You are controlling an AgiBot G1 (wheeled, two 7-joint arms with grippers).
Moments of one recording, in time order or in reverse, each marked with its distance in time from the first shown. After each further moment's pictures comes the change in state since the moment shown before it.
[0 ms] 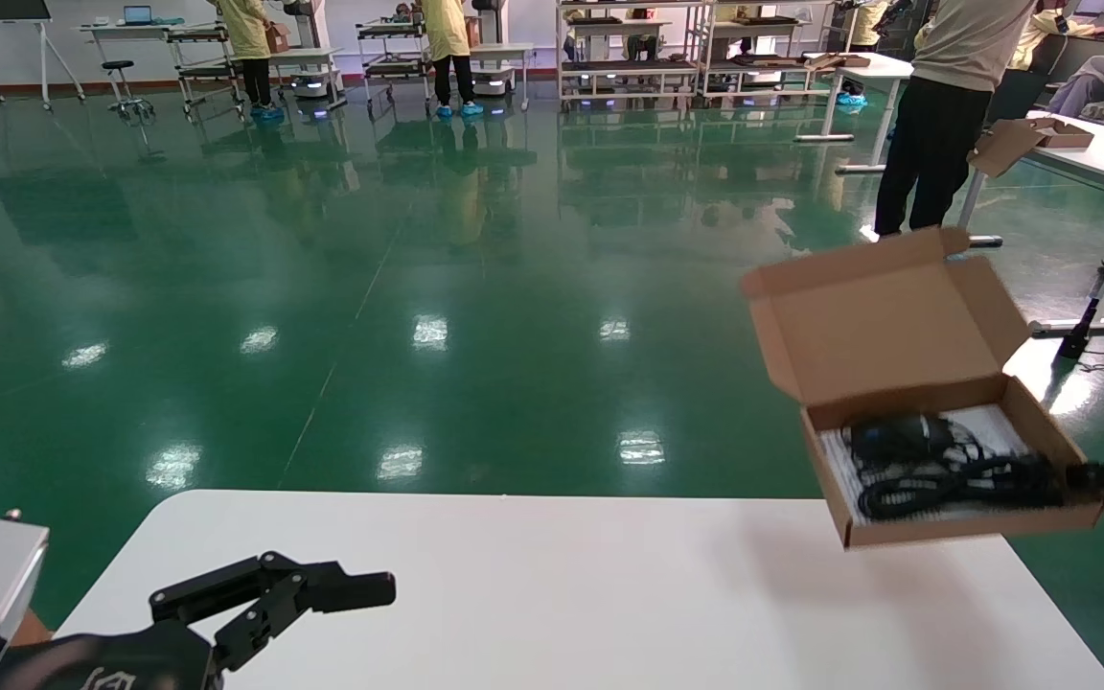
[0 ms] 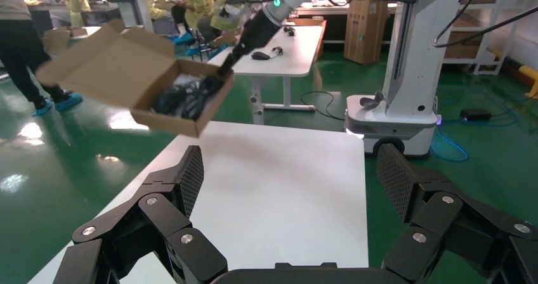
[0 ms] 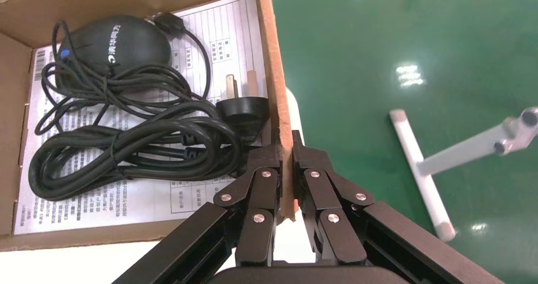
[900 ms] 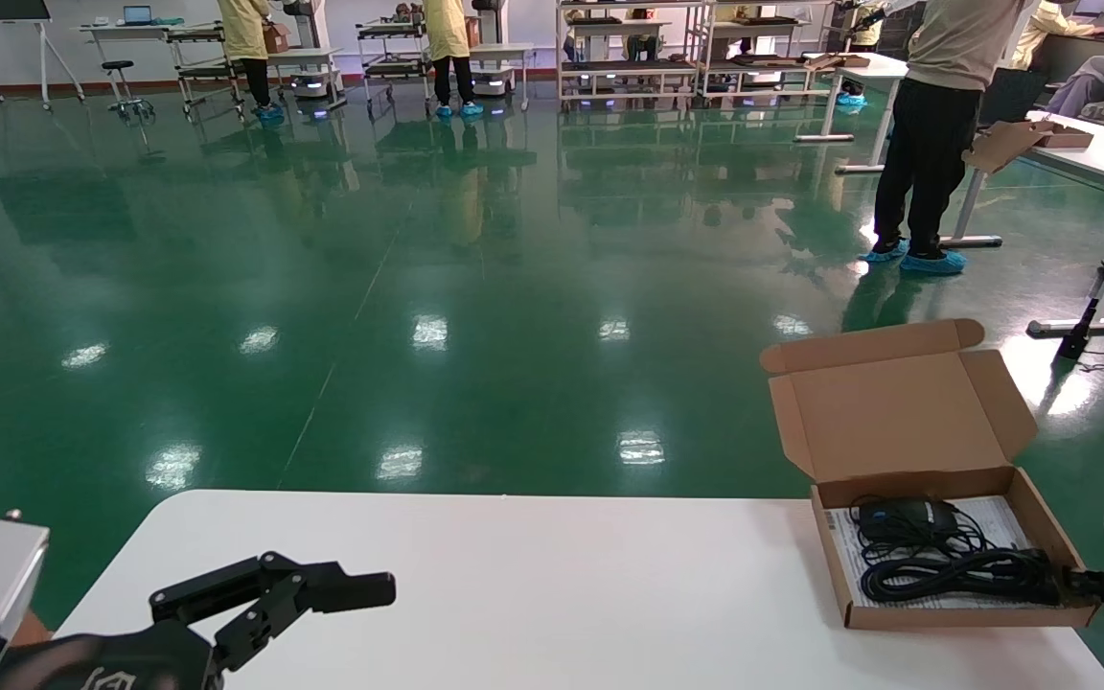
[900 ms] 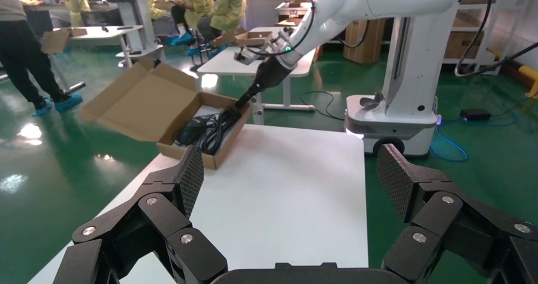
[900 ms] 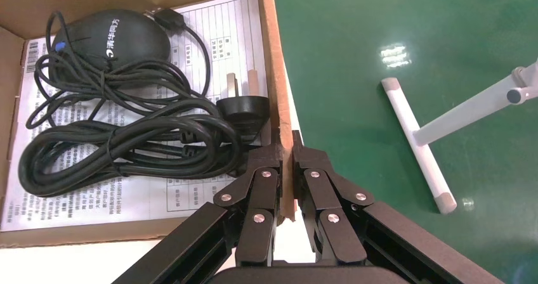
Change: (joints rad) left arm 0.000 0.000 0.000 0.000 0.000 0.000 0.000; right arm -0.252 0.011 0.061 0.017 0.087 0.191 -0.049
